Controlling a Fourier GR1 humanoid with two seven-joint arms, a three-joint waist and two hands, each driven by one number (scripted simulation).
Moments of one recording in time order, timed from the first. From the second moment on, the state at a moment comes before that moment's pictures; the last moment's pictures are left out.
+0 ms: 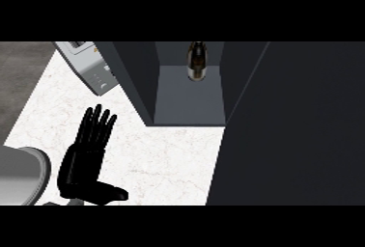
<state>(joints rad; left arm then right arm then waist) 0.00 0.32 -0.33 -1.53 0.66 0.00 -0.47 0.39 -0.76 0.65 -2.51 -0.04 -0.17 -0.02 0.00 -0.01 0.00</state>
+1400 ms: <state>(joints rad) 0.09 0.56 -0.06 -1.54 0.84 -0.26 -0.41 0.13 -0.64 0.66 -2.50 -0.04 -0.10 0.19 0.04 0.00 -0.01</state>
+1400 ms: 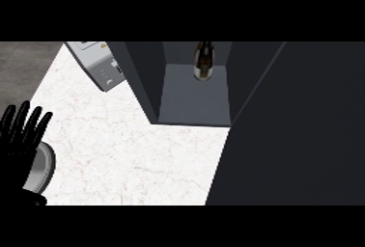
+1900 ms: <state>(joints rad) 0.07 0.59 -0.04 -1.51 0.85 -0.31 -0.39 -0.19 -0.39 0.67 -2.37 -0.08 -0.14 0.41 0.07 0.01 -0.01</state>
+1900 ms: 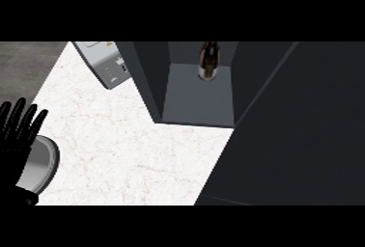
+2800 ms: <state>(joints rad) 0.11 0.55 0.03 -1.50 0.85 -0.38 -0.39 -0.98 -0.01 0.57 -1.68 -0.28 -0.37 0.53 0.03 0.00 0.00</state>
